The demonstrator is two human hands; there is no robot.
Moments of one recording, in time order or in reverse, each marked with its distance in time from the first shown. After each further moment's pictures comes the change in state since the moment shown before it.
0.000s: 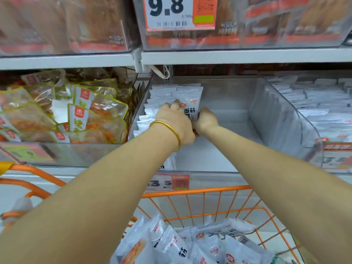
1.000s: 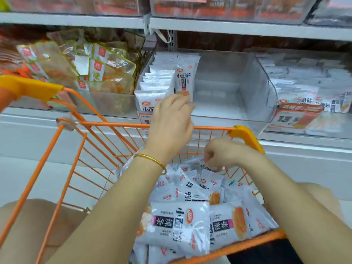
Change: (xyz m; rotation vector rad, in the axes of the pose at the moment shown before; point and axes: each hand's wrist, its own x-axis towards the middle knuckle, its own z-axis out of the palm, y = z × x) left_hand -0.144 0.062 0.034 -0.638 0.645 -0.031; right_hand -0.196 0.061 -0.062 -0.790 -0.647 -0.173
